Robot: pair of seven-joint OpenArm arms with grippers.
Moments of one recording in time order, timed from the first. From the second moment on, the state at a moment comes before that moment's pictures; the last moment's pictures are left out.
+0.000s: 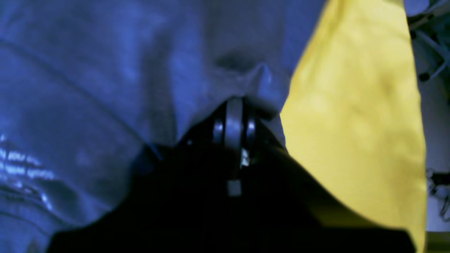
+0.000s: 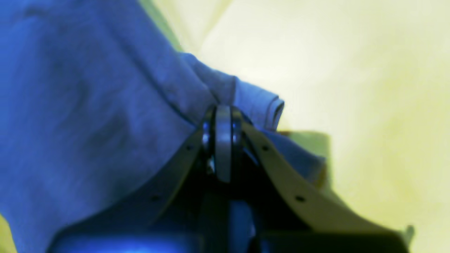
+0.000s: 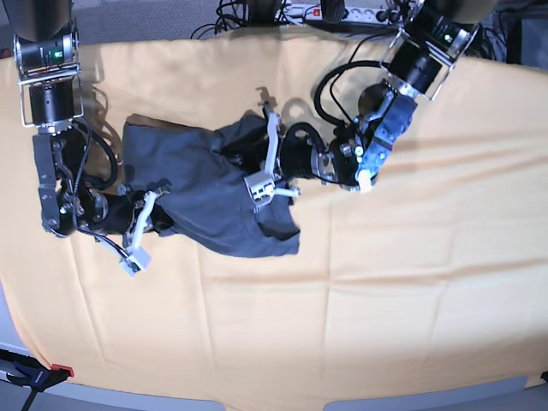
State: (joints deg) left arm -15.1 -14.2 34.1 73.9 -29.9 -42.1 31.8; right arm 18.4 25.1 -10.7 71.9 39.3 39.8 -59.7
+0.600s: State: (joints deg) left arm -32.9 -15.4 34.2 64.9 -5.3 -34.2 25.9; right arm -7.3 24.8 -2.1 99.2 46.9 36.7 -64.5
